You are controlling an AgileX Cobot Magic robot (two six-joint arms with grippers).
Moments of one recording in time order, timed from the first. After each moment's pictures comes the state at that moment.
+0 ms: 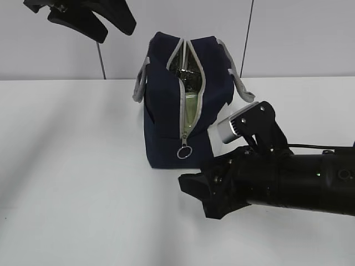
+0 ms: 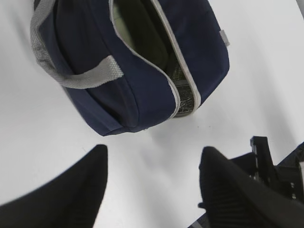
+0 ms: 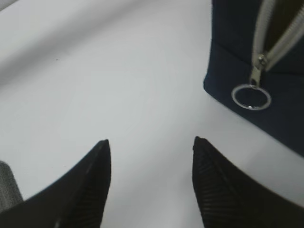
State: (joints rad) left arm -0.36 1.72 -1.82 -0.39 1.25 0.06; right arm 0.49 1.55 -0.55 -0.81 -0.49 0.67
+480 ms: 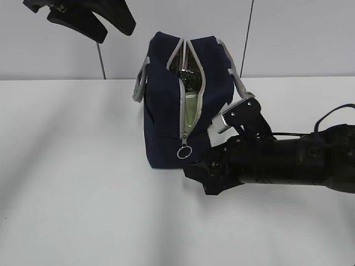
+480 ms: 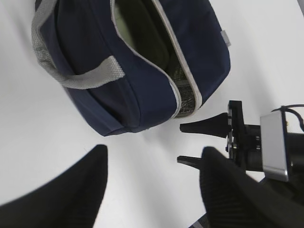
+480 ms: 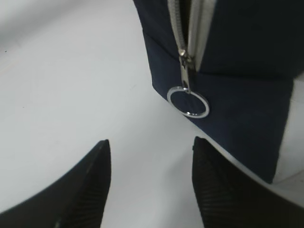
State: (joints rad) left arm -0.36 1.72 -1.82 -0.39 1.25 0.06; right arm 0.34 1.78 -0.68 -0.93 -0.59 0.63
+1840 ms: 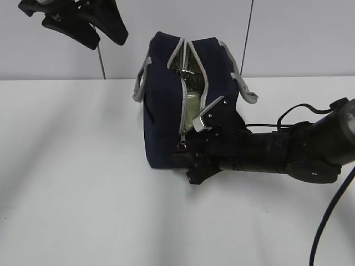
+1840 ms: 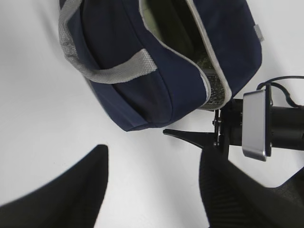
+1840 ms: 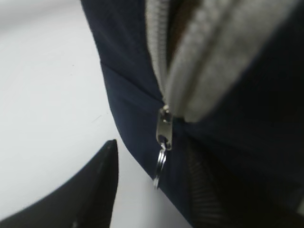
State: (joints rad) left arm -0.36 1.73 -1.81 -0.32 1.25 0.06; right arm 0.34 2.01 -0.88 -0.84 -0.66 0.38
